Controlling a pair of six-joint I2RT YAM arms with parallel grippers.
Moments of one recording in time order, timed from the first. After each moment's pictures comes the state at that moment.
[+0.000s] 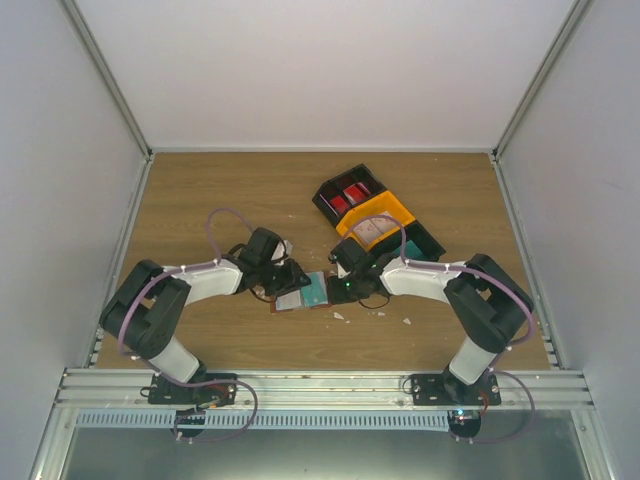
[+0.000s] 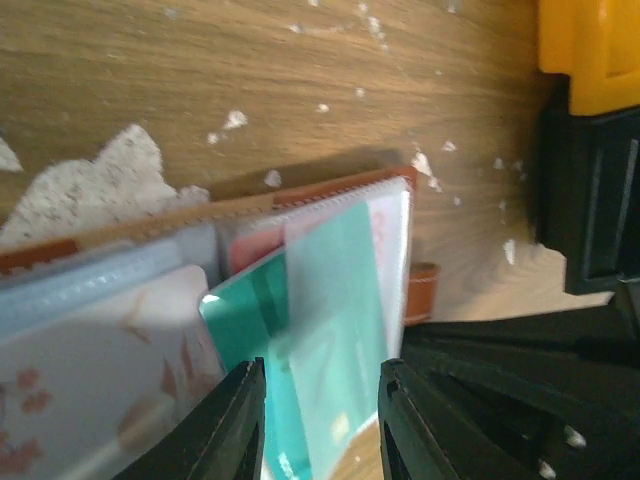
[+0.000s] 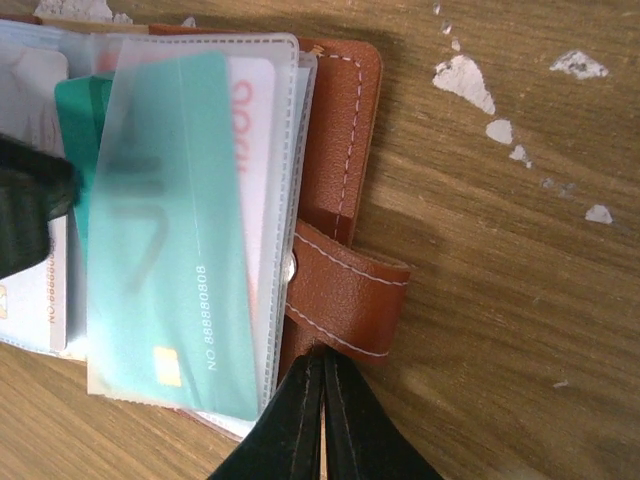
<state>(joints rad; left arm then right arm) -0.53 1.56 0.69 -0.08 0.49 -0.83 0.79 1.69 0.86 -0.30 -0.19 0.56</state>
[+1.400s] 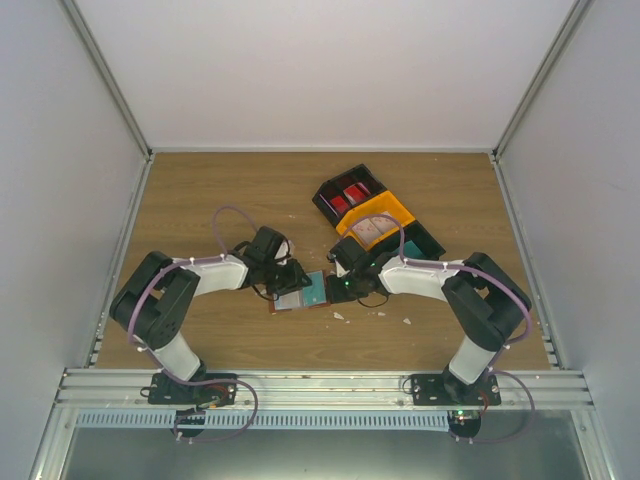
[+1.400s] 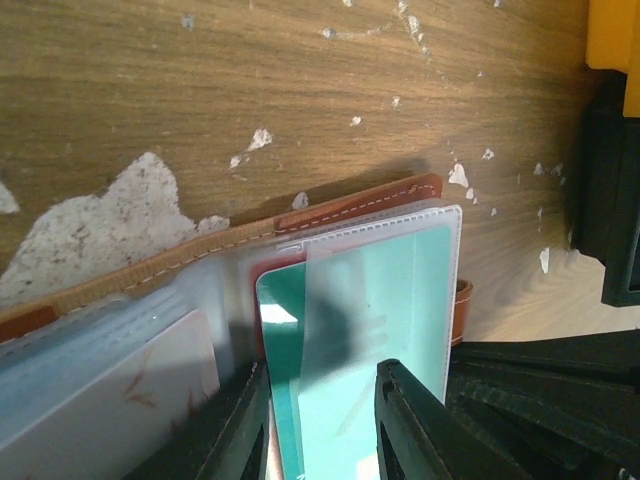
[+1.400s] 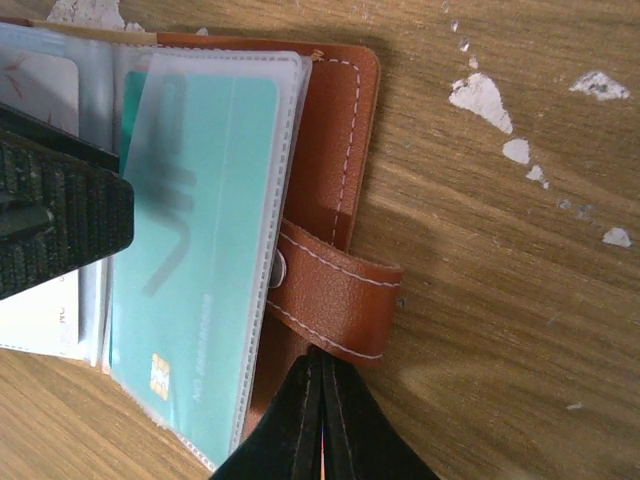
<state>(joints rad) -0.53 1.65 0.75 -0.12 0.47 -0.79 0.78 1.71 0.88 -0.30 -0.21 0.55</state>
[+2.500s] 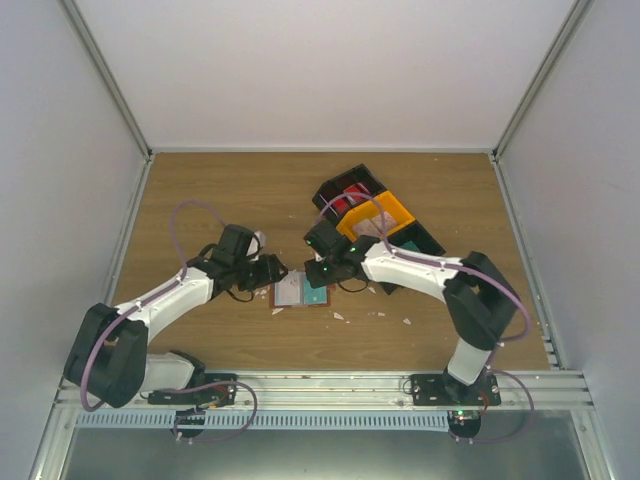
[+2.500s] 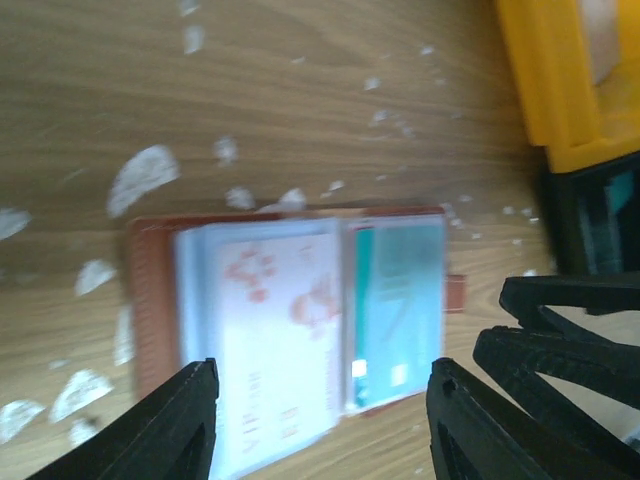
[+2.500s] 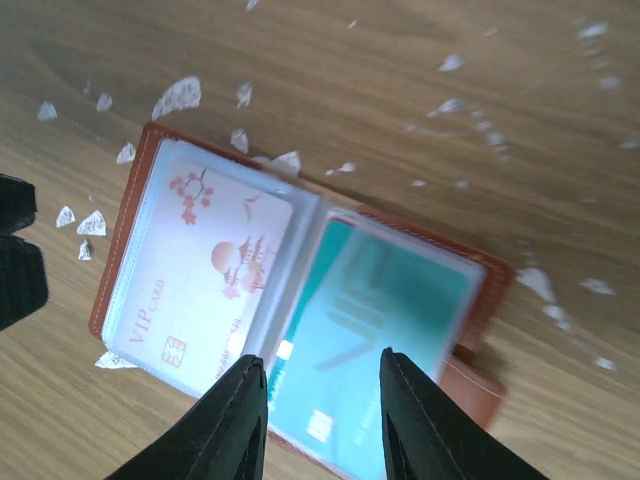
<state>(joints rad) -0.43 1.30 0.69 -0.31 0.33 -0.67 0.87 1.71 1.16 -0.51 -0.02 0.52</state>
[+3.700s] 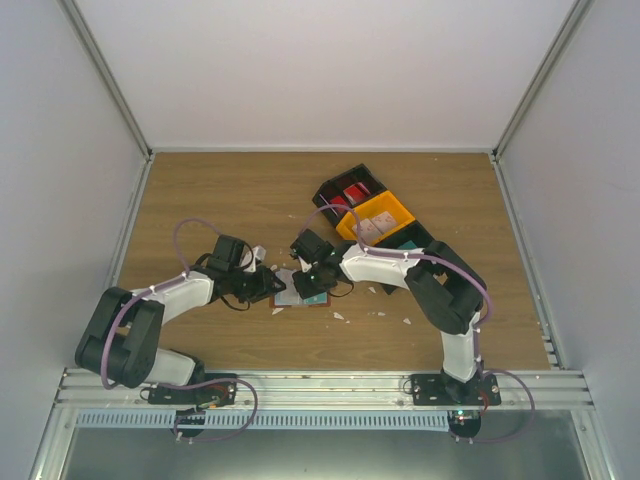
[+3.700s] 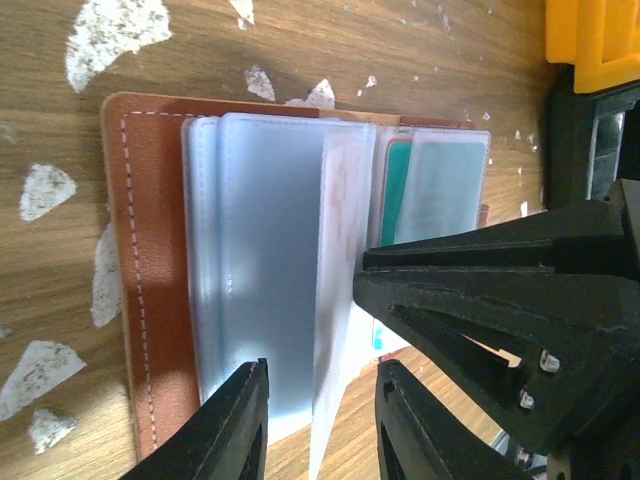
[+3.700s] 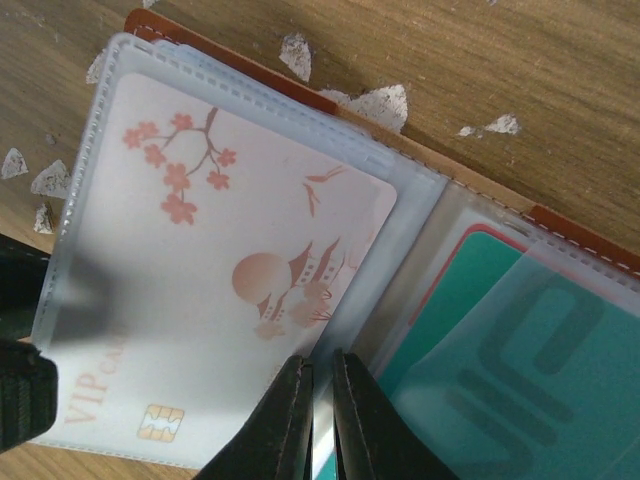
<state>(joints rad) -0.31 1.39 0.54 -0.17 0.60 -0.64 0.90 1.95 1.24 -0.46 -0.16 0.47</state>
